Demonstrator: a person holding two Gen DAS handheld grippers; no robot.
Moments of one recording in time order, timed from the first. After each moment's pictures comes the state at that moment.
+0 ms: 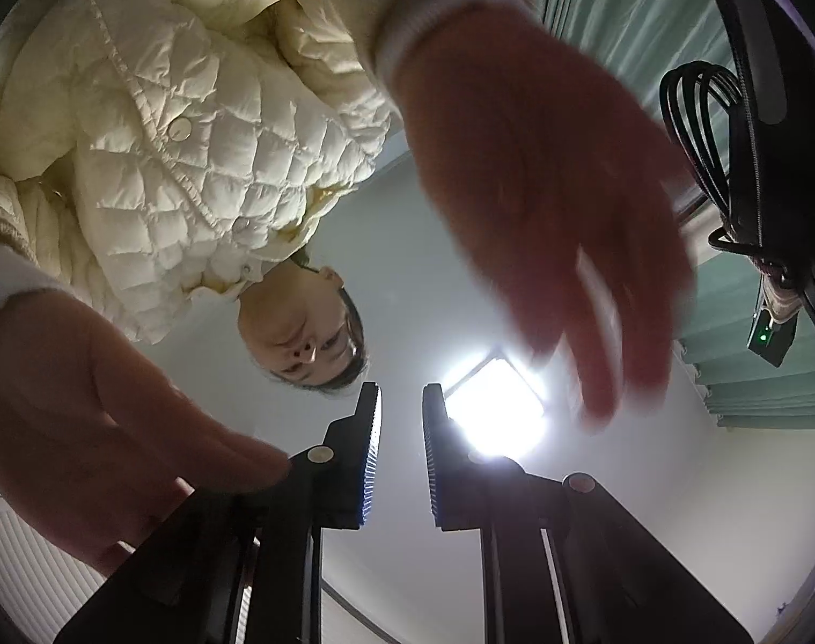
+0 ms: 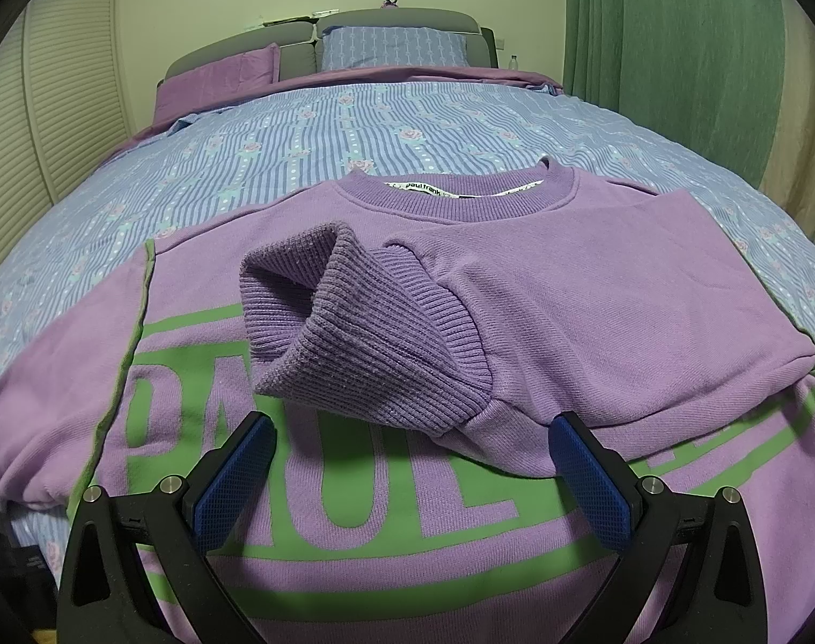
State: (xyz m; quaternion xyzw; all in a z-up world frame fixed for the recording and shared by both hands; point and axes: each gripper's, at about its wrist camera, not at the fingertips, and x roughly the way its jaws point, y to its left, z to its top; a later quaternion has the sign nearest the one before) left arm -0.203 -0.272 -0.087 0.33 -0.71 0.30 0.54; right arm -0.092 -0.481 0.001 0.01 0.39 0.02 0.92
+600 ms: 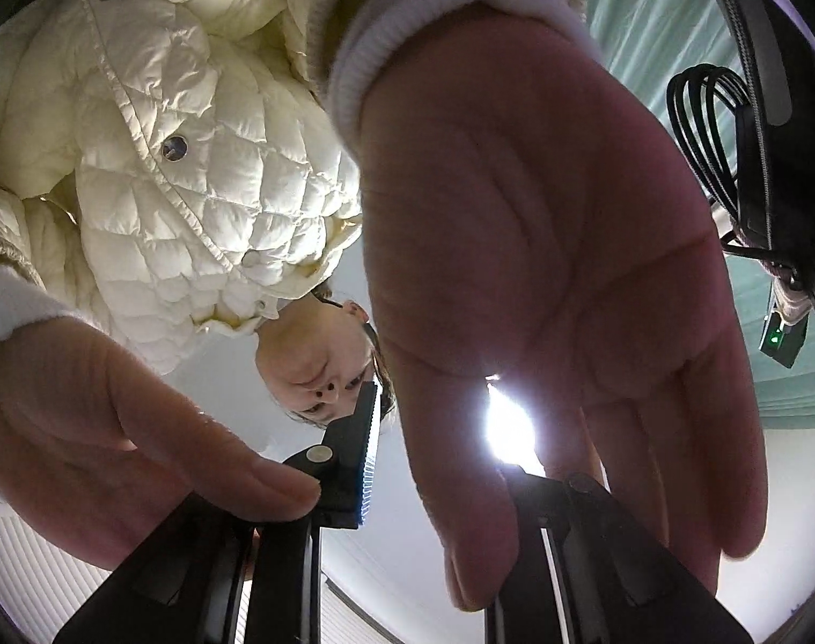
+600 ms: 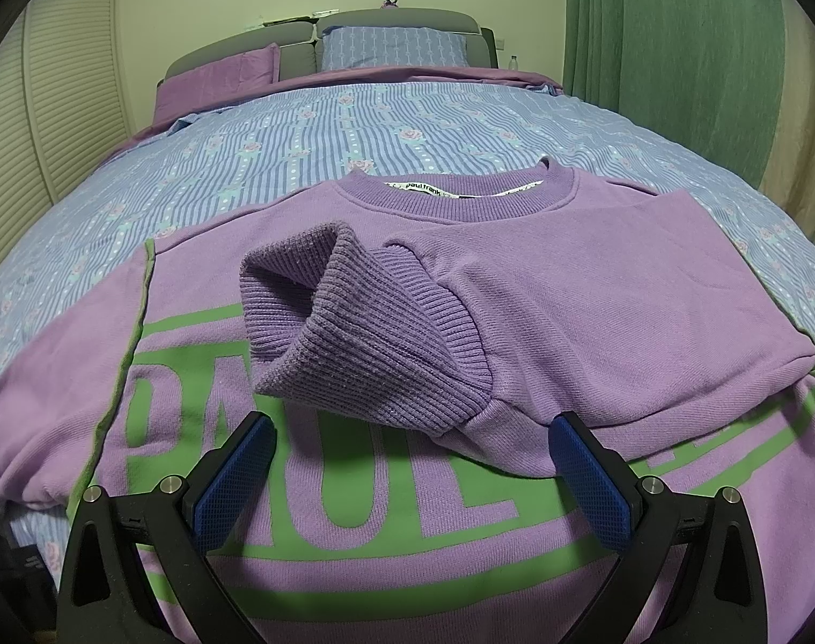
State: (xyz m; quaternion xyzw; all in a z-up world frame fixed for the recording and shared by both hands) left arm -0.217 -0.324 -0.077 0.32 -0.73 0.31 0.52; right arm -0.092 -0.481 0.001 0.00 0.39 0.02 0.92
